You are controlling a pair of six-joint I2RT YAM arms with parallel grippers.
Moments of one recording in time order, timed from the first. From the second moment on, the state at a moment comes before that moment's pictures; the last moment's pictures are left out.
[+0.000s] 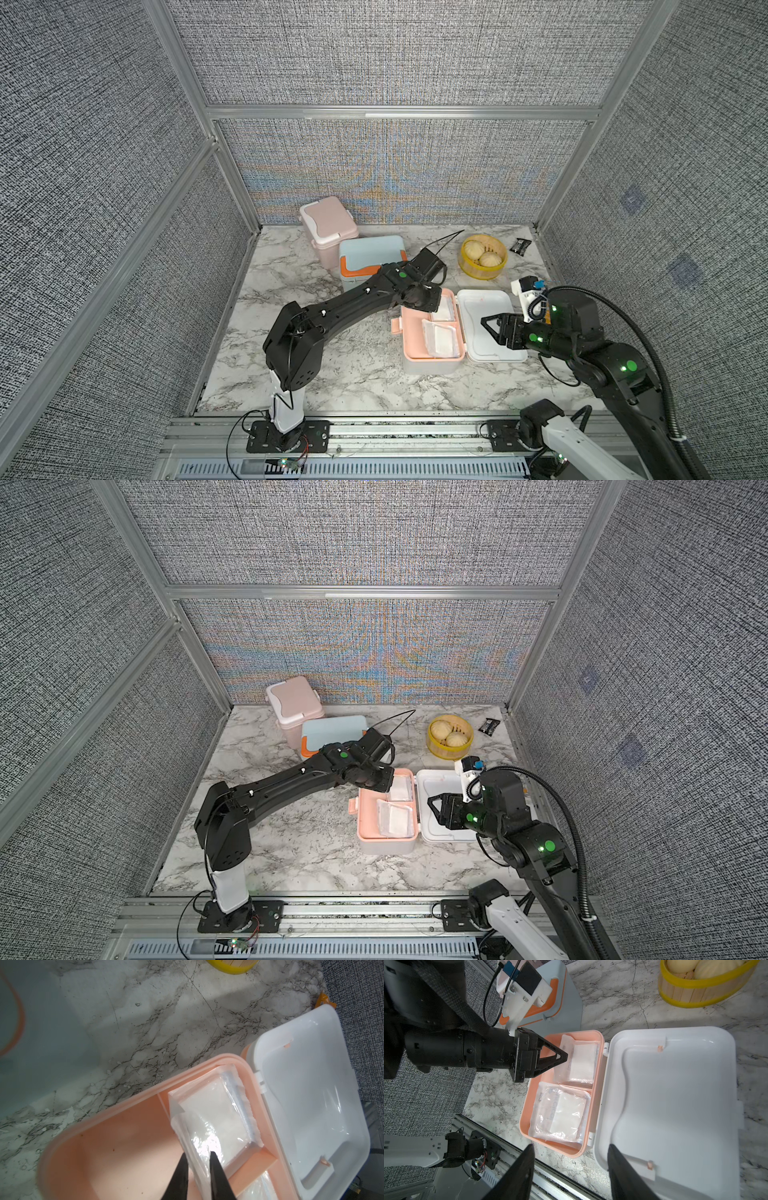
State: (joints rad) left arm -0.92 1.89 1.63 -0.75 0.08 -0.53; right arm 0.37 0.70 1.01 -0.99 -0.25 0.43
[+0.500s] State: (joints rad) left arm -0.91 1.77 1.62 -0.73 0.09 -0.55; right arm 0.37 0.70 1.00 -0.98 -0.27 0.43
